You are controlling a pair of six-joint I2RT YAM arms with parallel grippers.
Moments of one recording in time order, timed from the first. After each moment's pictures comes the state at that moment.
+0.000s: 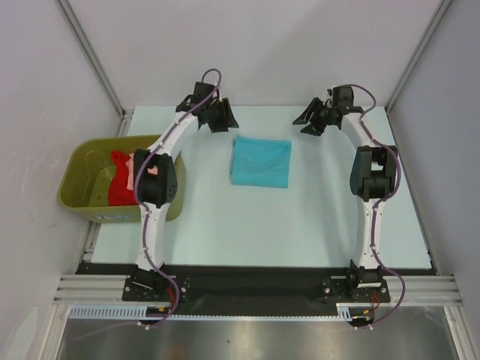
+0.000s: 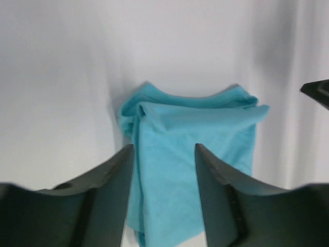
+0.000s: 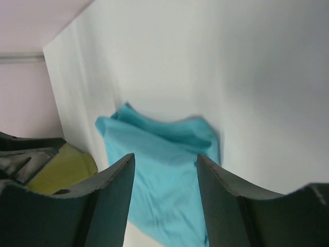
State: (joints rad) left arm -0.29 2.36 2.19 -0.61 0.26 -0.50; right arm 0.03 2.40 2.11 -0.48 -0.58 0.66
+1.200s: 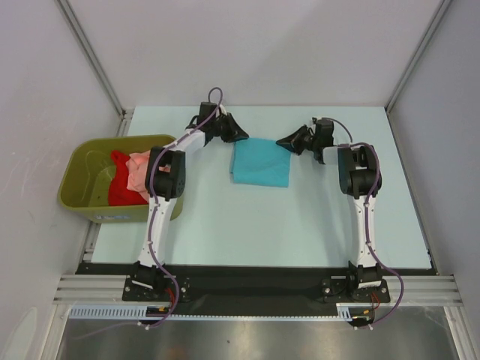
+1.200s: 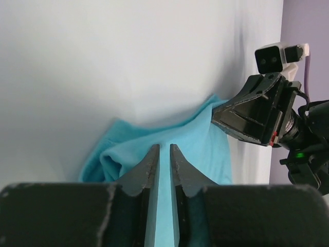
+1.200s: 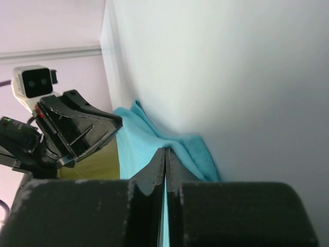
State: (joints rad) left arm -0.27 2.55 2.05 -0.12 0.61 -0.73; right arm 0.11 2.48 1.61 0.41 -0.71 1.10
